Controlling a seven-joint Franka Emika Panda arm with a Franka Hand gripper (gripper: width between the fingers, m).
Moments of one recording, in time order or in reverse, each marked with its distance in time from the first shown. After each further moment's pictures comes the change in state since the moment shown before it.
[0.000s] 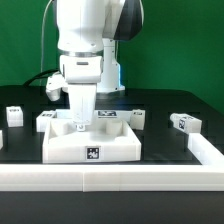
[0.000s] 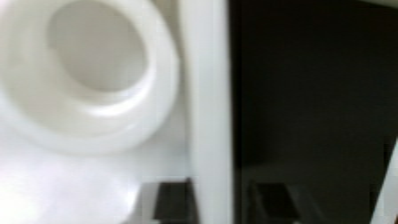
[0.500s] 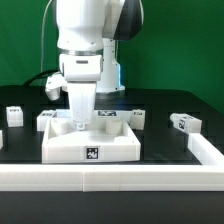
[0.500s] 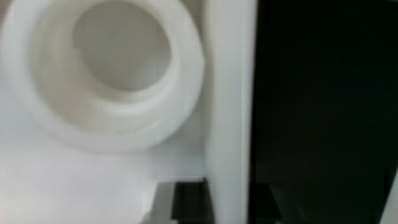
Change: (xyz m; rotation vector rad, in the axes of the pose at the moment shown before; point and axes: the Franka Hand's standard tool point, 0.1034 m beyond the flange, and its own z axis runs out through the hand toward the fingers) arm -0.001 0.003 -0.002 -0.016 -0.002 0.001
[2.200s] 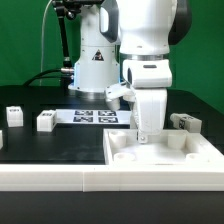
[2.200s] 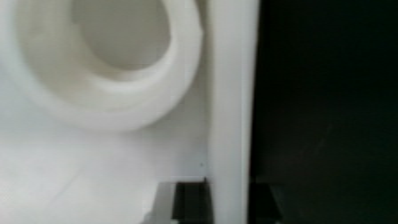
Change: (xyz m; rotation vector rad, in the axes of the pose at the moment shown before) arm 0.114 0.080 -0.006 -0.073 0.040 0.062
